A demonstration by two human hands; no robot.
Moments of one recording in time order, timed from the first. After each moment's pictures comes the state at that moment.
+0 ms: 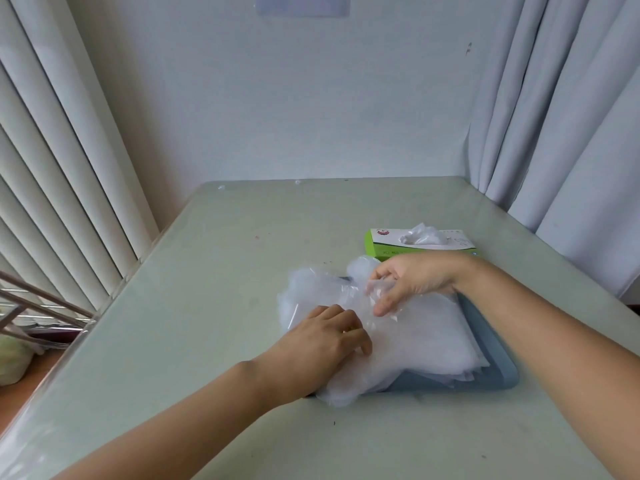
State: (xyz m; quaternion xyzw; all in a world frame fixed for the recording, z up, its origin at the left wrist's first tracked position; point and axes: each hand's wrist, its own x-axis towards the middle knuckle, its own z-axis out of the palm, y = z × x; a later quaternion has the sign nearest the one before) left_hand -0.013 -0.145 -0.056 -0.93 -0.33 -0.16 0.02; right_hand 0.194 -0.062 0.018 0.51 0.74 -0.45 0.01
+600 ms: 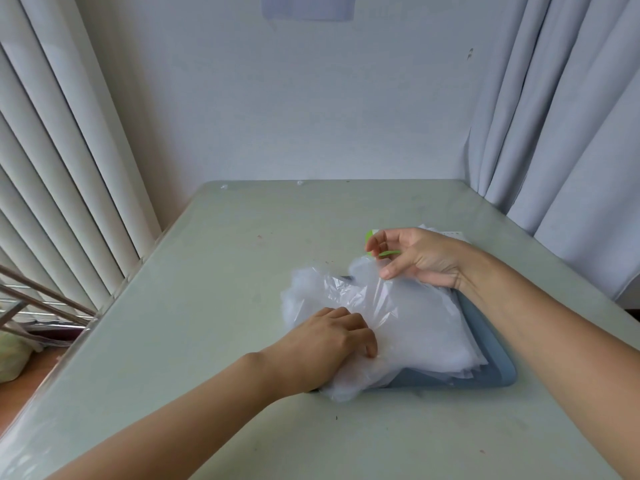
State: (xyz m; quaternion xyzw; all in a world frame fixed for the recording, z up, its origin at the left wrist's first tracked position) left_hand -0.007 -0.146 -0.046 -0.94 -0.33 -0.11 -0.04; right_hand 0.193 -0.062 0.025 0.43 0.62 -0.60 -0.27
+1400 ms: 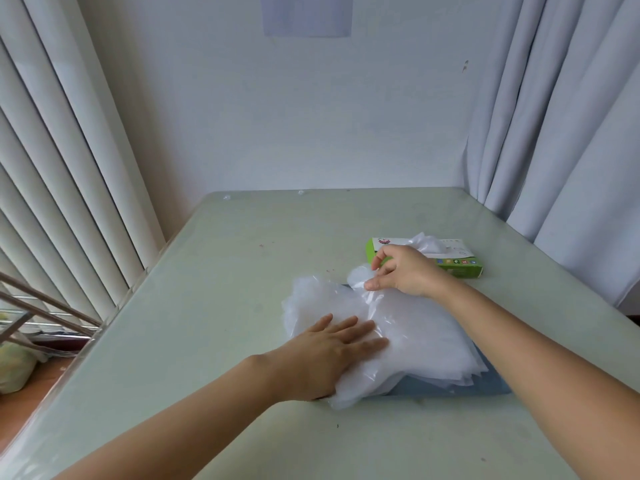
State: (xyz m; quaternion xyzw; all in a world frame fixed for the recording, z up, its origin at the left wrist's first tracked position) left_hand -0.011 -0.145 -0.047 -0.93 -0.37 0.05 -0.06; right_hand 0.183 -0.050 -0.005 0.59 0.71 -0.32 -0.22
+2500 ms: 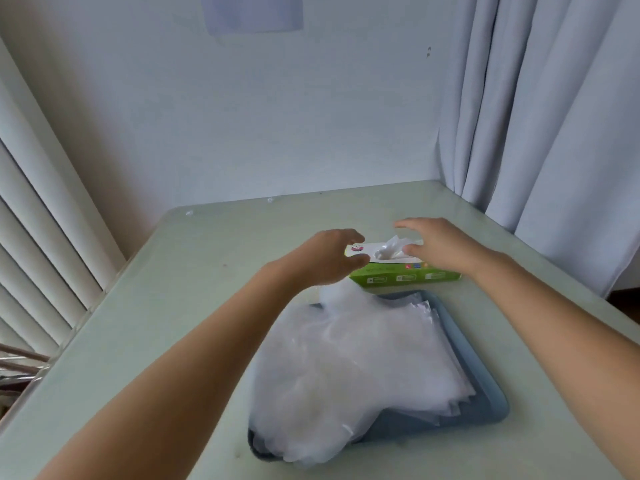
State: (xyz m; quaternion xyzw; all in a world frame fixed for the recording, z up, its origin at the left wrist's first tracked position) left_hand 0.058 -0.030 0.038 -0.83 -0.52 -0.13 -0.16; right_hand 0.273 0.001 0.014 0.61 0.76 -0.09 -0.18
